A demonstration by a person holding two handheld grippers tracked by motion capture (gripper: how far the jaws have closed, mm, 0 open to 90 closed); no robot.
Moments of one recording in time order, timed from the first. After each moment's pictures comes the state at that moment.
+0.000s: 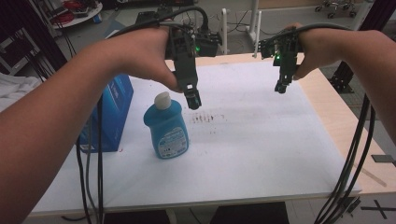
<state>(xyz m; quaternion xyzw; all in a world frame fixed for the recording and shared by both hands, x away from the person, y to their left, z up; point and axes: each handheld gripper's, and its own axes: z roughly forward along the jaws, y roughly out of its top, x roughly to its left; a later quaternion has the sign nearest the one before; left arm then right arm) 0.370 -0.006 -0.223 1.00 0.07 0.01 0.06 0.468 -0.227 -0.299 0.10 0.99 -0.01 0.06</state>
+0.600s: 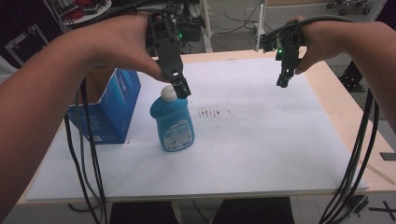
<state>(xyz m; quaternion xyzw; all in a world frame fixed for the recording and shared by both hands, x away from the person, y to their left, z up) 0.355 0.032 -0.207 0.99 0.13 0.01 0.07 0.470 -0.216 -0.298 0.08 0.99 -0.01 0.07</state>
